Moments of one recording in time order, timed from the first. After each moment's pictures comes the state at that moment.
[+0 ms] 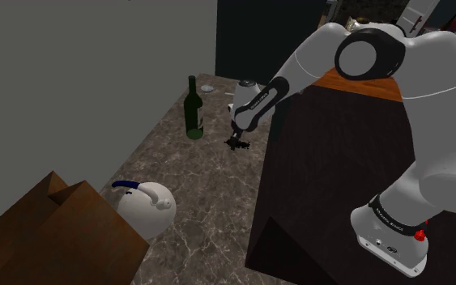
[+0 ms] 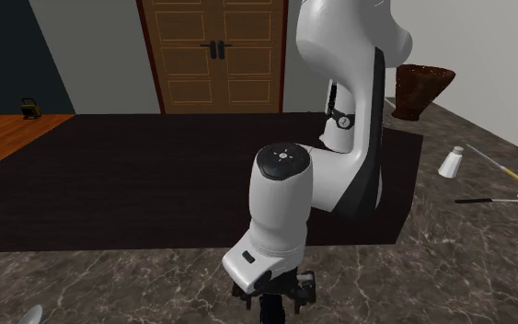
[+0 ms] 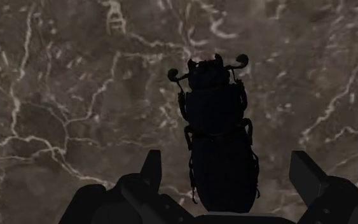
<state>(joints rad) 0.05 0.79 0.04 -1.87 -0.05 2.69 -0.37</state>
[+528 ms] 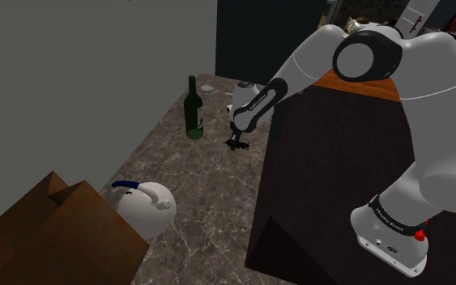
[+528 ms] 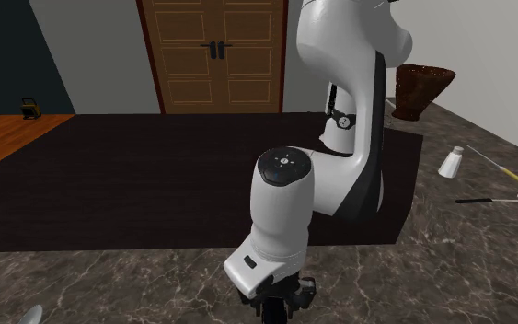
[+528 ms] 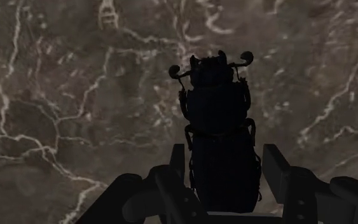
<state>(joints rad) 0.05 0.80 0.04 -1.85 -0.05 2.68 -0.37</state>
